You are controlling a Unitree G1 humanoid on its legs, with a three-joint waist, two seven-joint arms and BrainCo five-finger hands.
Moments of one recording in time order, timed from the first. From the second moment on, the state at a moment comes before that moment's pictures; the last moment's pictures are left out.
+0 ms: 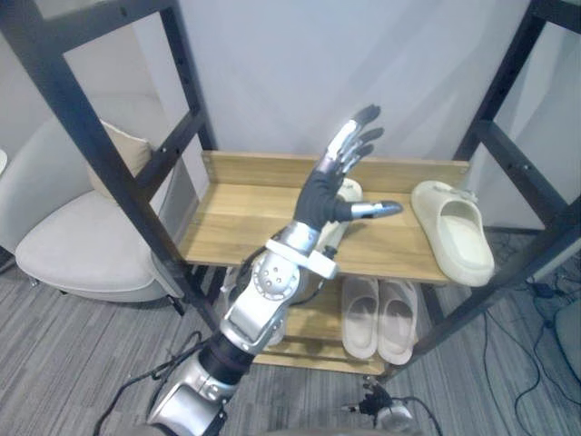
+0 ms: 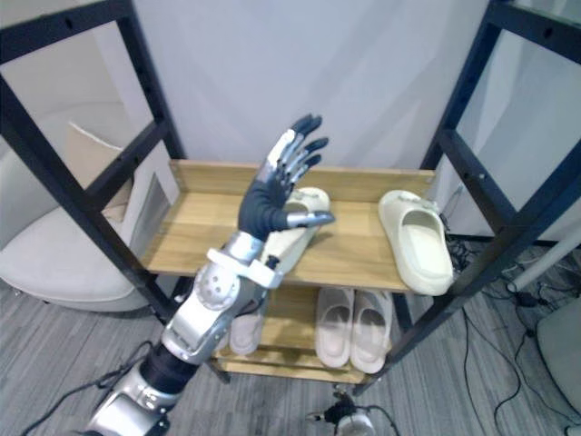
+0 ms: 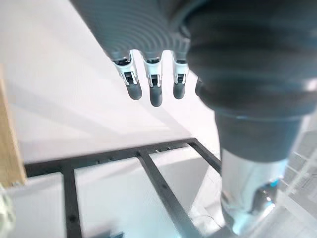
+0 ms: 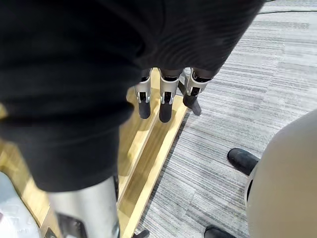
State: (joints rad) left arm -0.46 0.08 -0.45 -0.09 -0.18 -0.16 0.13; right arm 0.03 -0.07 0.16 1.04 -0.16 -0.02 -0.12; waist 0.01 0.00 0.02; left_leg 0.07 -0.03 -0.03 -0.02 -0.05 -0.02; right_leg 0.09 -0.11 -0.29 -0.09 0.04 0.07
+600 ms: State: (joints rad) left arm -0.47 0.29 -0.25 0.19 0.07 -0.09 0.17; right arm 0.02 -0.06 0.14 1.00 -0.16 -0.02 -0.08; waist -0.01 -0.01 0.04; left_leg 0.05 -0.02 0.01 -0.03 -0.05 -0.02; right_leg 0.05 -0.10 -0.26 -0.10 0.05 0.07
